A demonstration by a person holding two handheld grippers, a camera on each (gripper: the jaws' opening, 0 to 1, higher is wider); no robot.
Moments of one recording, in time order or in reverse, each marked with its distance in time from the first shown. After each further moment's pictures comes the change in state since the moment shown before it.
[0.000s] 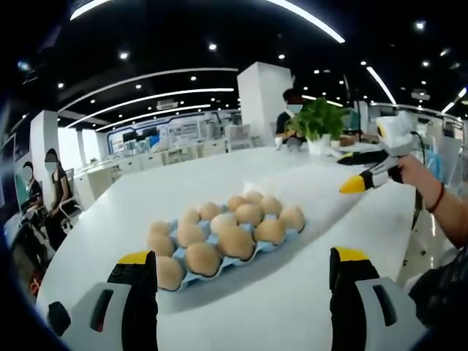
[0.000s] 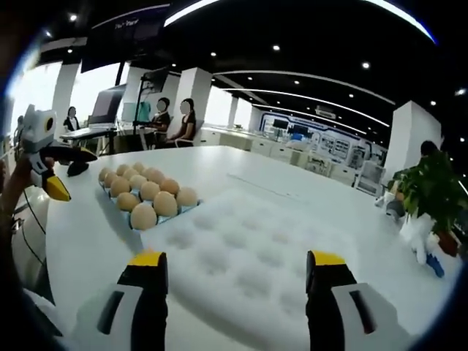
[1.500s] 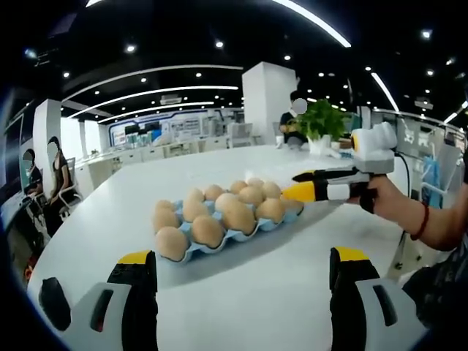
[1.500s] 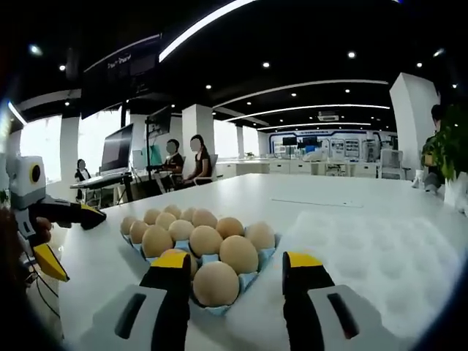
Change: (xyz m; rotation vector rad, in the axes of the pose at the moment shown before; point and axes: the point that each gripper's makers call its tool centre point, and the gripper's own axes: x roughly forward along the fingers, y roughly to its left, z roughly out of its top) left arm -0.020 0.011 -0.023 -0.055 0.001 -0.006; right arm 0.077 0.104 0.044 0.219 -0.211 0.103
